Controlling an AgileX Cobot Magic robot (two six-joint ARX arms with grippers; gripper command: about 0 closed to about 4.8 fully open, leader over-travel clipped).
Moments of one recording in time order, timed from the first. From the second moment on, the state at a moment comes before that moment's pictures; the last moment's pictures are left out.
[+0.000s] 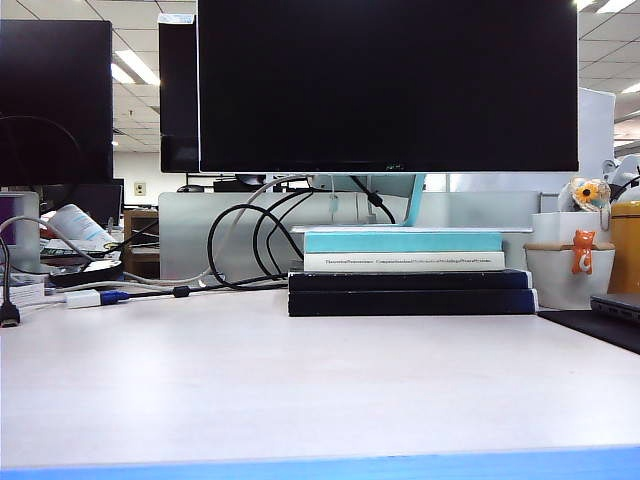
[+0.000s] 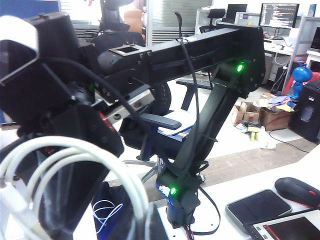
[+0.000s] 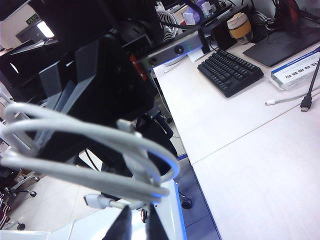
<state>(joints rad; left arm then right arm) -0.66 1.26 1.12 0.05 1.25 0.12 0.29 0.97 0.89 -0.11 -1.26 0.32</state>
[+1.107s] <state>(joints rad) -0.69 1.29 1.12 0.15 1.08 0.09 0.29 0.98 0.89 -0.15 -1.31 0.31</state>
